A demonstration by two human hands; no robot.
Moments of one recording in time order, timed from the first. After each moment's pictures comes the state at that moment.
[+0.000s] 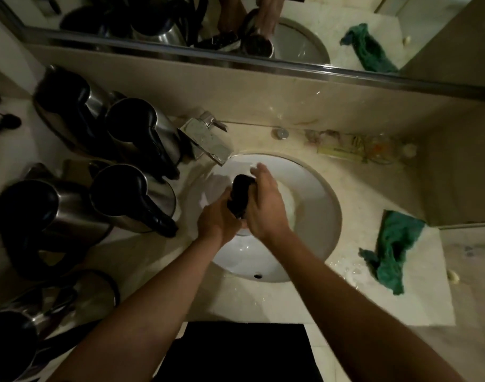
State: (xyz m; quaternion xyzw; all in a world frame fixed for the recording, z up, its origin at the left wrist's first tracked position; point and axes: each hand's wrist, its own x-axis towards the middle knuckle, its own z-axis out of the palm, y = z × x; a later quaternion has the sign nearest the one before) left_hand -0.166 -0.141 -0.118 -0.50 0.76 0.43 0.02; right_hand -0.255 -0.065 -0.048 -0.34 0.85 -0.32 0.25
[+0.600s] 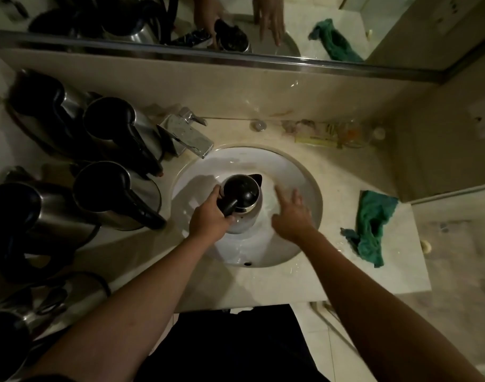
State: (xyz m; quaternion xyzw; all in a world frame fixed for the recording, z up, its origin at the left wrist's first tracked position) left_hand -0.157 -0.121 -0.130 -0.46 0.76 0.45 0.05; right_hand -0.309 0.027 -0.092 -0.26 0.91 -0.02 0.33
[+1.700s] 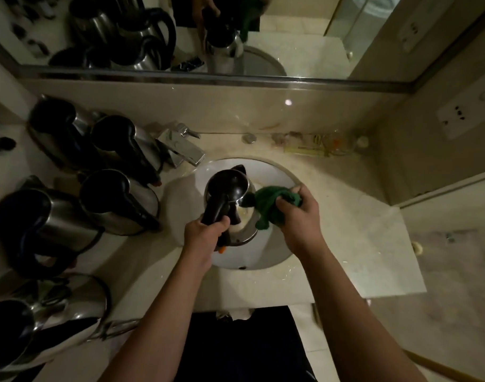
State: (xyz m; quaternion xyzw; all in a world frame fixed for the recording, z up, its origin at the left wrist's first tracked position) left_hand -0.133 -0.069 -0.036 -0.56 0.43 0.70 -0.11; right_hand -0.276 0.050 0.001 -0.03 0.67 -0.67 0.32
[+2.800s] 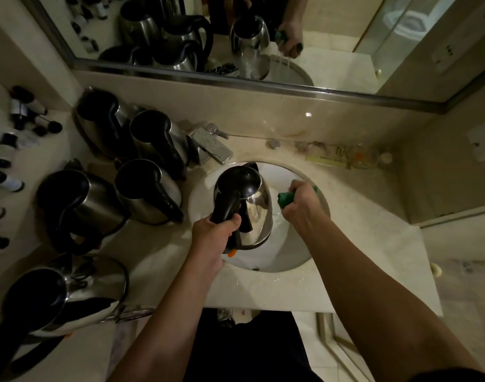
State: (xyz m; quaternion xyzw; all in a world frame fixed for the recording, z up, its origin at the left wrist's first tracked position) left_hand -0.106 -0.070 0.004 -0.57 0.39 0.71 -0.14; right_hand -0.294 -0.029 0.004 0.34 0.61 -0.62 0.35
